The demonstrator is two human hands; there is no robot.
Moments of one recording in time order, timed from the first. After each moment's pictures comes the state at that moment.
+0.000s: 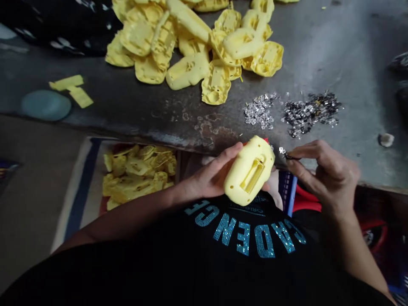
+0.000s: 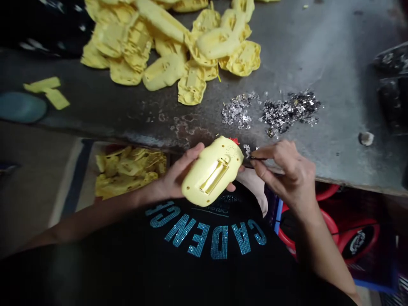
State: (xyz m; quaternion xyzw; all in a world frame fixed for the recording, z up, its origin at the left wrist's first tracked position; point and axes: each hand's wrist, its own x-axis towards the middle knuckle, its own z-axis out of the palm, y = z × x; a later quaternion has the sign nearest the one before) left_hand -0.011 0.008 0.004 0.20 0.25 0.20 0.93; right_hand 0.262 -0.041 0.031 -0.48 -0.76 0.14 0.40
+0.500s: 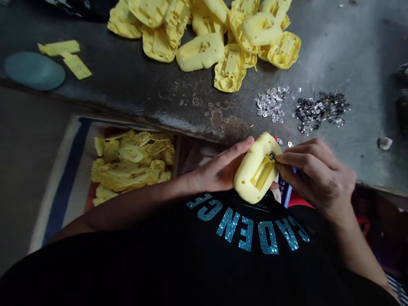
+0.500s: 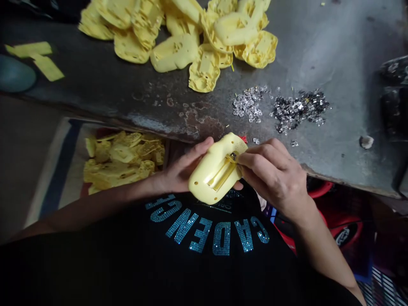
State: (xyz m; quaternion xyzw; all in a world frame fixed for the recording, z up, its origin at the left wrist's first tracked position) left_hand -0.016 -0.003 0.006 0.22 0.18 0.22 0.93; right_hand 0.218 -0.041 0.060 -0.39 -0.87 0.06 0.31
